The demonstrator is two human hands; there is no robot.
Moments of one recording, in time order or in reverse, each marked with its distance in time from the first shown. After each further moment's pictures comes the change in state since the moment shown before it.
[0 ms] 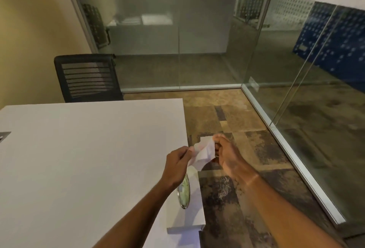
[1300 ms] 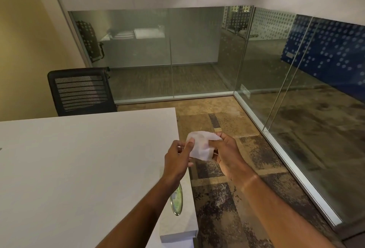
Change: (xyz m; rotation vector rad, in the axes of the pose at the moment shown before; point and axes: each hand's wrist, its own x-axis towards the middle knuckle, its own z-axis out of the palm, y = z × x) left_hand 0.008 0.046 0.026 -0.198 0.116 -0.174; right_hand -0.029 -0.036 -0.014 0.091 0.071 -0.116
